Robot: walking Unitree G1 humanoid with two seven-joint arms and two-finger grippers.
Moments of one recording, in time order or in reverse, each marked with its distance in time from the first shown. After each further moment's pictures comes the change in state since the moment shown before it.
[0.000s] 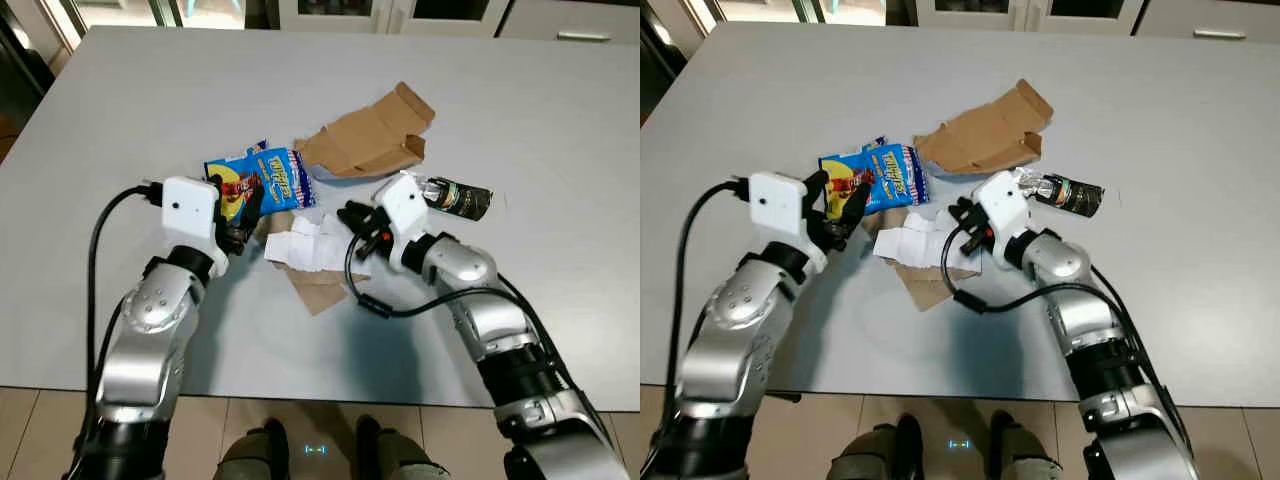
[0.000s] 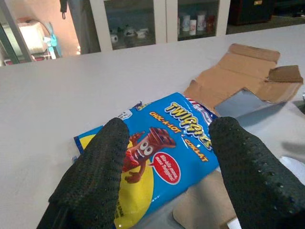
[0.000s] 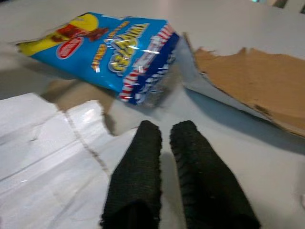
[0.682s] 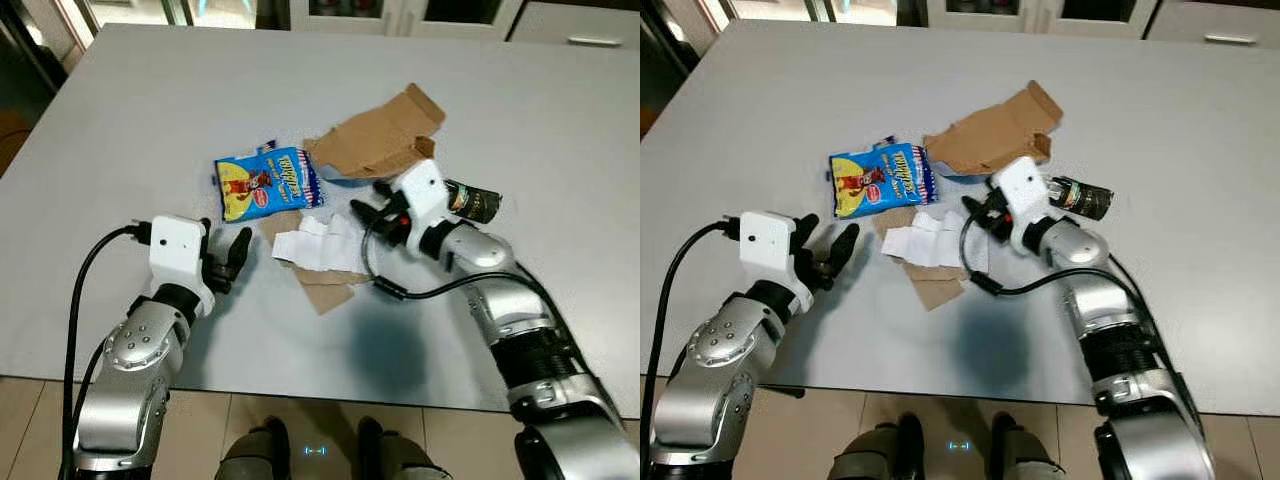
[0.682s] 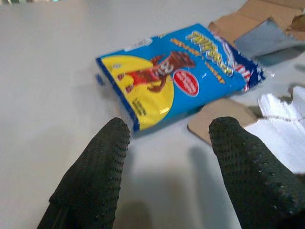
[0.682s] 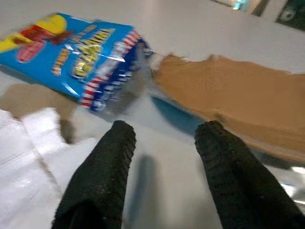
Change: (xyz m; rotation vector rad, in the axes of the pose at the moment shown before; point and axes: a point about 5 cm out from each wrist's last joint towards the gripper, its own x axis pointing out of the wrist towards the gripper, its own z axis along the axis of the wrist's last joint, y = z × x) left arm -0.033 0.002 -0.025 -0.046 0.183 0.005; right arm -0.008 -0.031 0.004 -0.043 0.011 -0.093
